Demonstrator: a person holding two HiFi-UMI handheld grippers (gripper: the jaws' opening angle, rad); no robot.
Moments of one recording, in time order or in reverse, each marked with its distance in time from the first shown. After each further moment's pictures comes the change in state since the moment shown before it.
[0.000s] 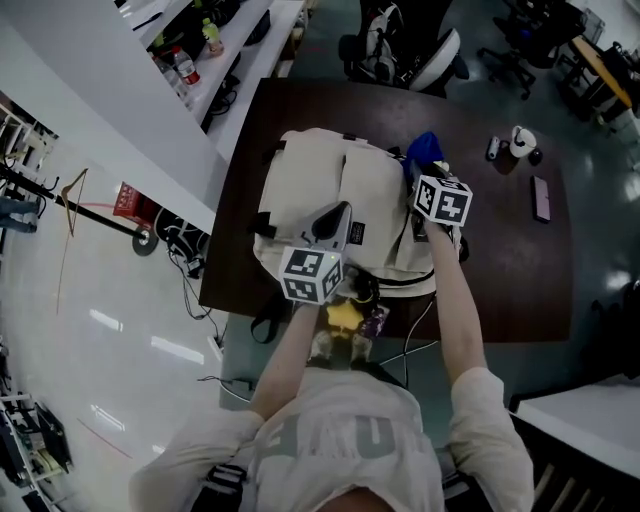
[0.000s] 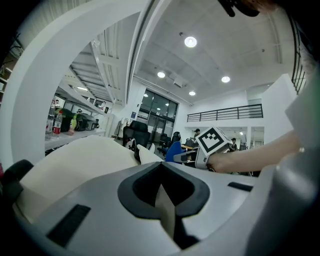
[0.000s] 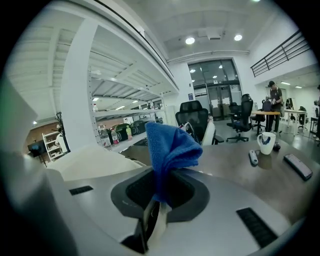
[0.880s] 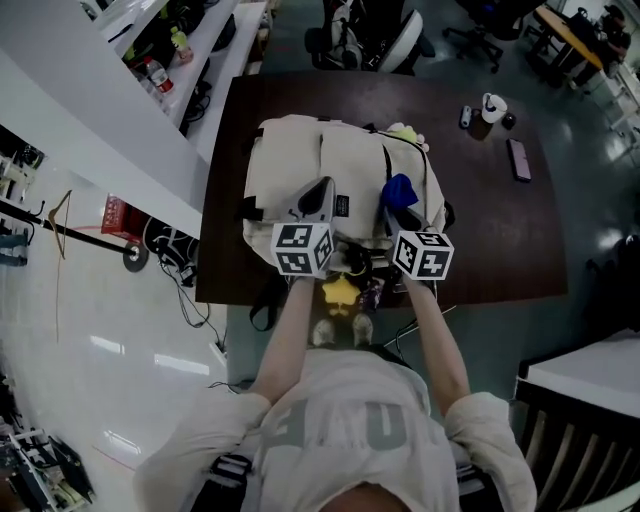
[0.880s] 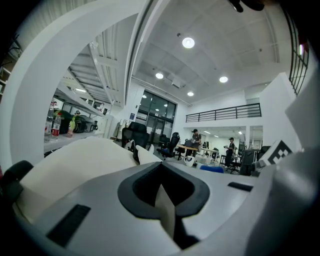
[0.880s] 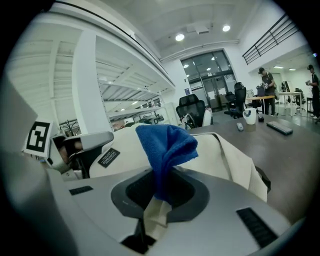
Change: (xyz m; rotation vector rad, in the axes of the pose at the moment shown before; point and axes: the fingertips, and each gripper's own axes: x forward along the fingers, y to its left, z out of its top) left arm -0.001 0.000 0.001 0.015 -0.008 -0.009; right arm -0.127 0.068 -0.106 0.115 0.030 0.047
